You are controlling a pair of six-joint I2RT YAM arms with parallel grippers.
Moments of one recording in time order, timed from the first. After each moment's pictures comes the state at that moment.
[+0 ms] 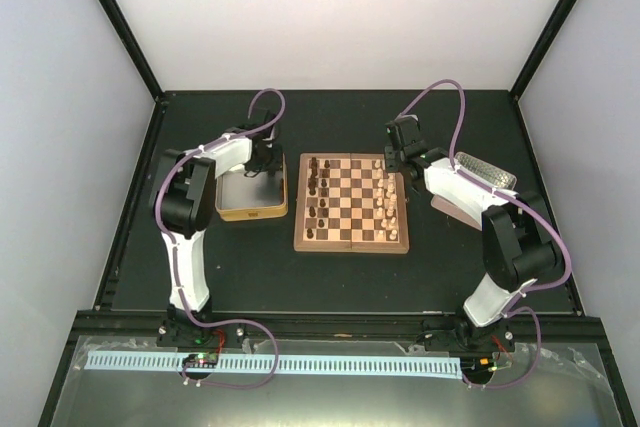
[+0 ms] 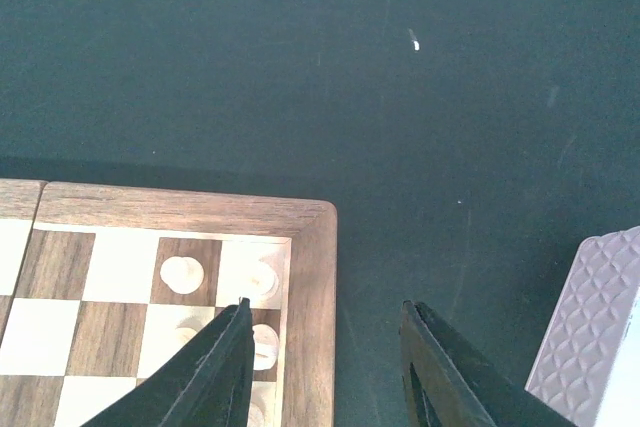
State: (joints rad) left arm -0.27 2.06 1.42 -0.48 -0.04 -0.38; right arm 0.43 1.67 1.14 -0.31 0.36 0.24
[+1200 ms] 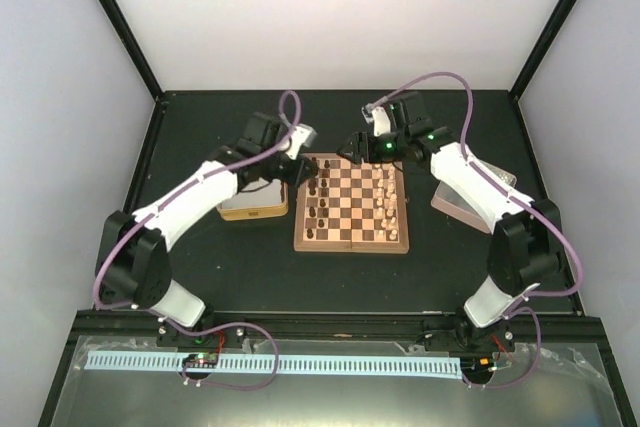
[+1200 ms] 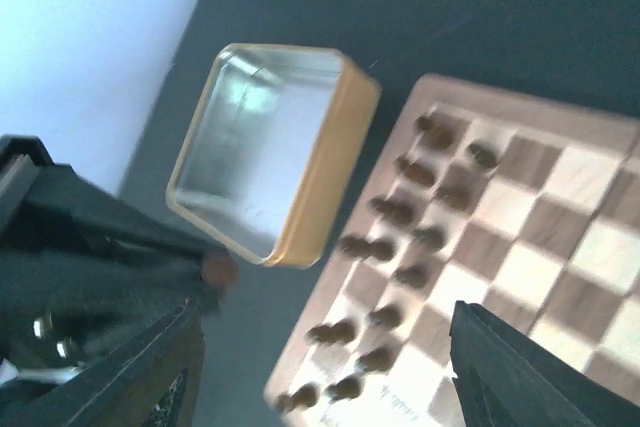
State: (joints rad) left arm -0.42 1.57 1.21 -0.48 0.42 -0.13; right arm 0.43 1.66 1.38 -0.50 -0.51 0.33
